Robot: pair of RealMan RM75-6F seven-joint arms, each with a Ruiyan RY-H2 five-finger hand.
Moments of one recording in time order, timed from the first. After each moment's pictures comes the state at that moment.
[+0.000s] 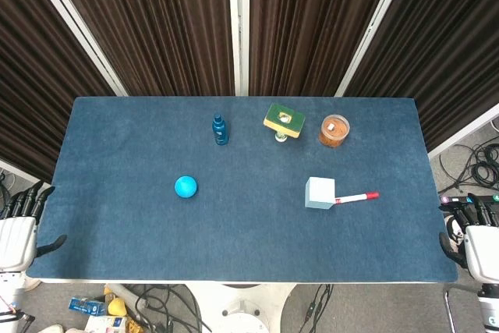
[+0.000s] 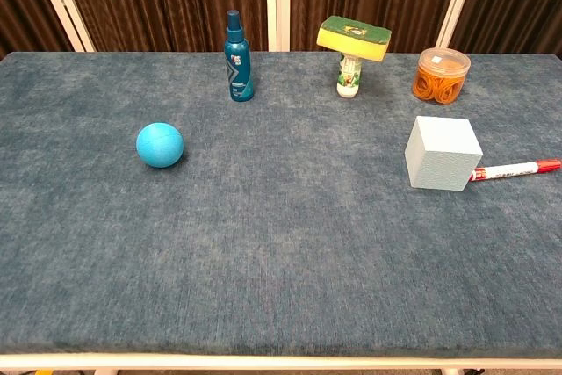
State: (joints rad) left arm -0.04 -1.21 -0.06 -1.57 1.46 1.53 0.08; right arm 0.04 -1.08 0.02 -1.59 -1.49 1.55 0.00
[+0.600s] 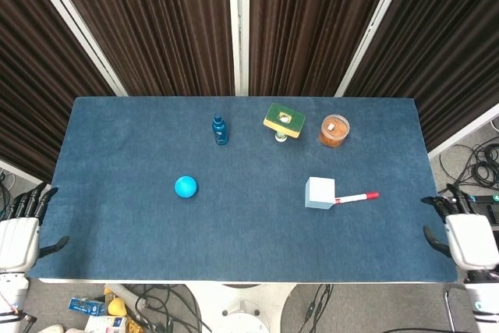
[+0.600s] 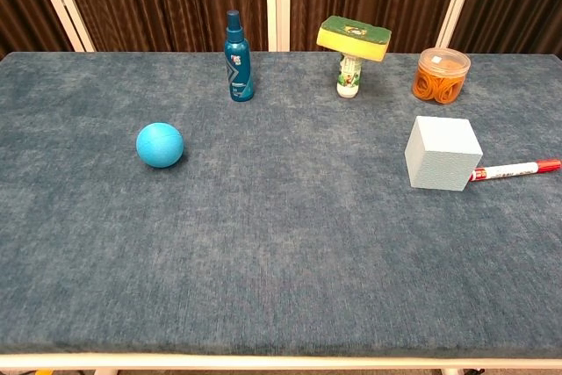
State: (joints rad) left arm -0.04 -1.22 -0.05 -1.58 1.46 1.53 0.09; right arm 0.12 -1.09 0.05 -1.58 -1.51 1.43 -0.05
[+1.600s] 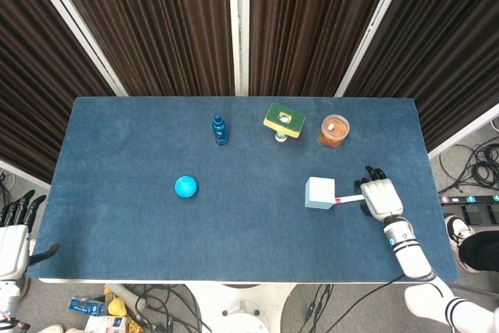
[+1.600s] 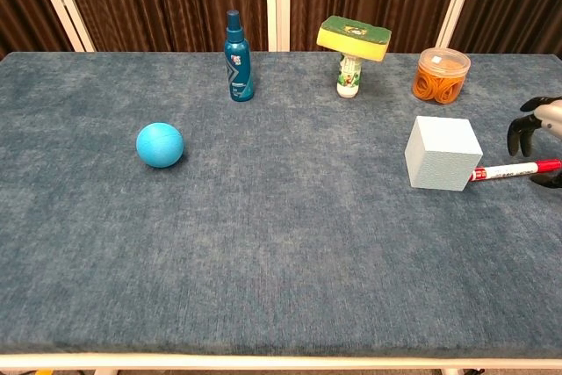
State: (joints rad) left arm 0.00 -1.22 -0.04 -1.56 1.43 1.53 0.07; right arm 0.47 -1.57 0.10 -1.05 -1.36 0.97 -0.20
